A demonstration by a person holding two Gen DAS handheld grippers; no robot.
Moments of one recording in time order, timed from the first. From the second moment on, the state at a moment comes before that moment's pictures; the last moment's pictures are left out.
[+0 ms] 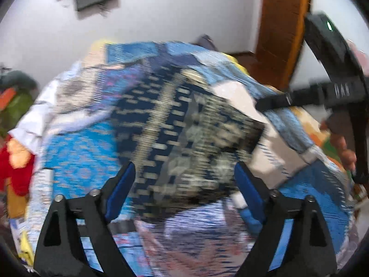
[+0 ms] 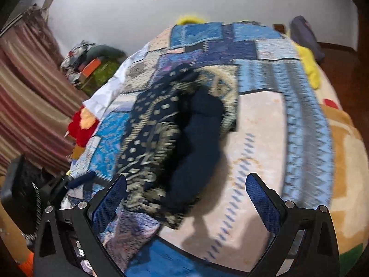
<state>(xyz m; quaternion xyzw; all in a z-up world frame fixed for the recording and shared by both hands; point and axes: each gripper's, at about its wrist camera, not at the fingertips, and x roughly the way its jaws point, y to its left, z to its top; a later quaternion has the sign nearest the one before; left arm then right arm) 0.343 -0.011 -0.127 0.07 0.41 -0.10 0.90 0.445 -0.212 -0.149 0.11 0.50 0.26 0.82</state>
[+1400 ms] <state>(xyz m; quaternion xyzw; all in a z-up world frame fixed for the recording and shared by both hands) 0.355 0.088 -0.169 0.06 0.44 0.00 0.89 0.456 -0.193 -0.158 0.03 0.51 0.26 0.82</state>
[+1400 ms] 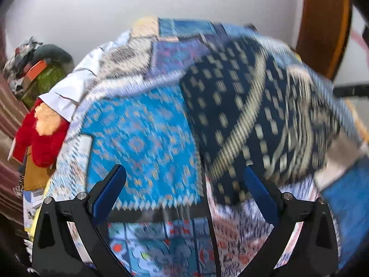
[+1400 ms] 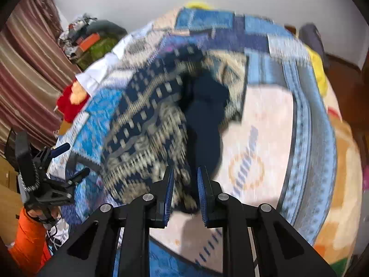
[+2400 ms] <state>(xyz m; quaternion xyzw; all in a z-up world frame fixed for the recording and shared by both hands) 0.433 0.087 -0.197 0.01 0.48 -0.01 0.88 0.534 -0.179 -0.200 -0.07 0.51 0.18 0.84</state>
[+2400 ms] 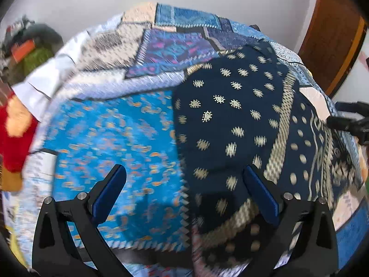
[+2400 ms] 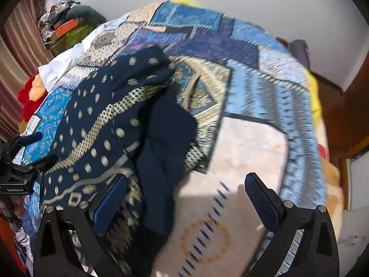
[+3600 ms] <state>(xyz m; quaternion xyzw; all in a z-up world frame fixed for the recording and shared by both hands) 0.473 0.100 -0.220 -0.23 0.53 -0.12 0.81 0.551 -0.114 -0.266 0.19 0.60 0.34 0.70</state>
